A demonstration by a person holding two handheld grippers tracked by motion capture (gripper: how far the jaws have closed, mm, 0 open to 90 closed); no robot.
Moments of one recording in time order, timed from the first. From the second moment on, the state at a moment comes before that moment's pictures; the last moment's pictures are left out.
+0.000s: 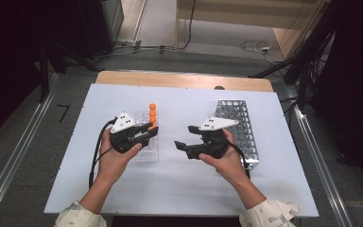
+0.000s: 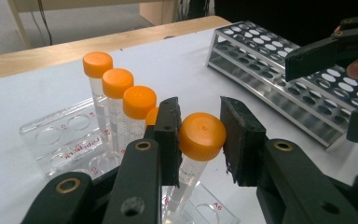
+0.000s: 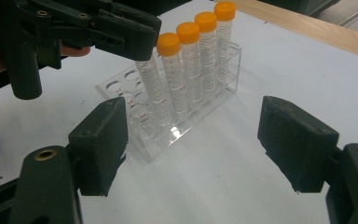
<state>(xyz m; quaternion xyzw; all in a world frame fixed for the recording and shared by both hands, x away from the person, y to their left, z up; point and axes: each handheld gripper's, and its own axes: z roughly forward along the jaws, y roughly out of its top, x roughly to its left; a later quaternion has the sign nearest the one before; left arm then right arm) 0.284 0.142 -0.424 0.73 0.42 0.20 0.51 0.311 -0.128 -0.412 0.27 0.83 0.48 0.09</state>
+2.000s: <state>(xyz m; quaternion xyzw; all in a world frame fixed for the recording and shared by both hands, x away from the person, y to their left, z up) 0.260 0.173 -0.416 0.71 0.44 0.19 0.53 0.313 -0.196 -0.409 0.34 0.79 0.49 0.14</state>
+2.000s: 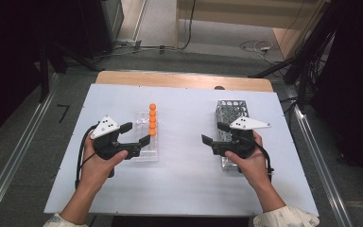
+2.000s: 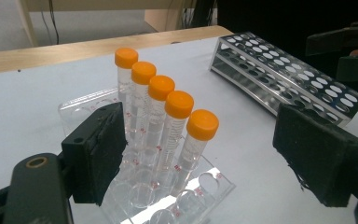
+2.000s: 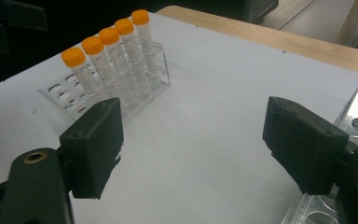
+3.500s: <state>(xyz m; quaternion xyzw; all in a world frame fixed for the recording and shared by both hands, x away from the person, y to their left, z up) 0.227 0.229 -0.441 0.68 0.48 0.22 0.51 0.287 -0.302 -0.410 0.42 0.74 0.49 0.19</state>
